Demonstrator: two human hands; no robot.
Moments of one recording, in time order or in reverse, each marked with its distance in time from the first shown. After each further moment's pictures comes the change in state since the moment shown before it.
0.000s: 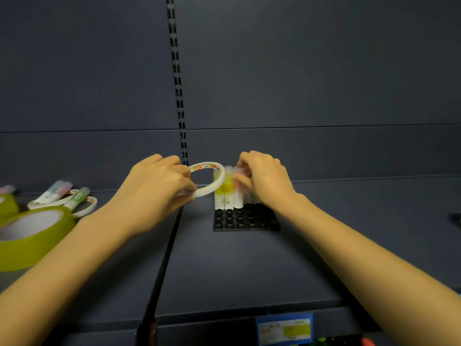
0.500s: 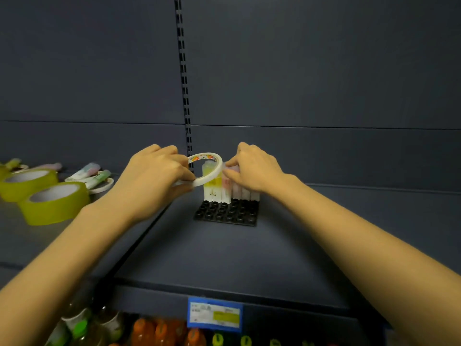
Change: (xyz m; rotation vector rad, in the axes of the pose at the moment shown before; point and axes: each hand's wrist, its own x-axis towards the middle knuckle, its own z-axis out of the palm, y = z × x) left_hand 0.026 0.065 -0.019 0.111 0.009 -0.173; right_hand 0.012 0.034 -0.019 -0.047 -0.203 -0.250
